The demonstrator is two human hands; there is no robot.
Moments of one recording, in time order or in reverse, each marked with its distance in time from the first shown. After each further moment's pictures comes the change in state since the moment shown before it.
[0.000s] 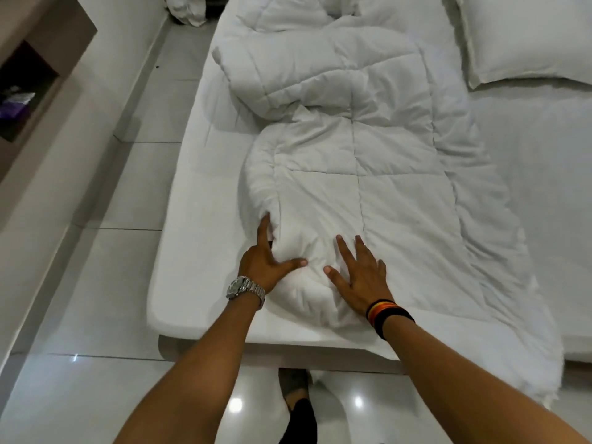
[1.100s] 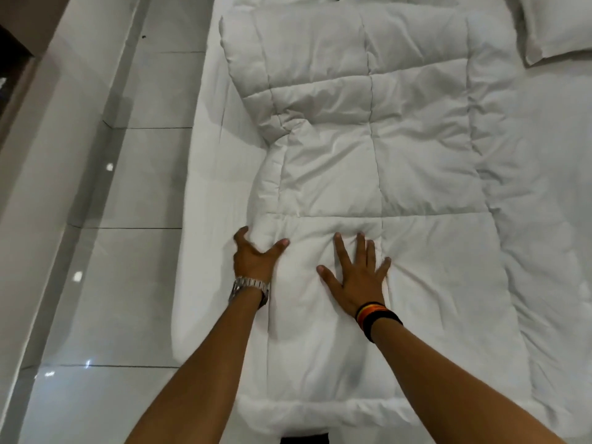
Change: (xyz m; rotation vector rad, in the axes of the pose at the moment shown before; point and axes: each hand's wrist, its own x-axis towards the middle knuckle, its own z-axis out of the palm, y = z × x) left_hand 0.100 -0.089 -0.049 -0.382 0.156 -0.440; right_hand 0.094 -0.092 0.078 -0.135 -0.019 0.148
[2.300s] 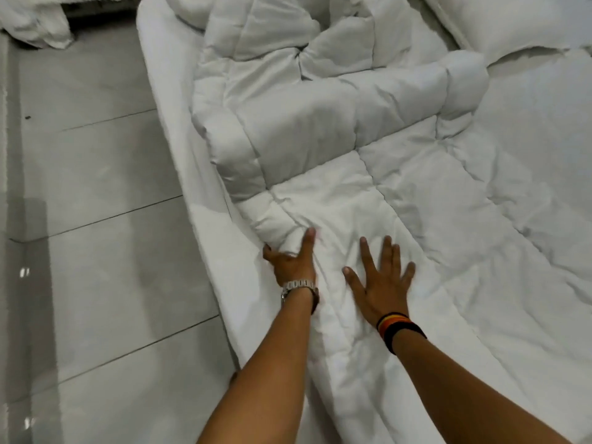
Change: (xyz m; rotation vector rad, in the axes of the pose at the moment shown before) left_hand 0.212 0.120 0.005 -0.146 -0.322 -0.131; right_hand 0.151 -0.155 0.006 0.024 0.281 0.460
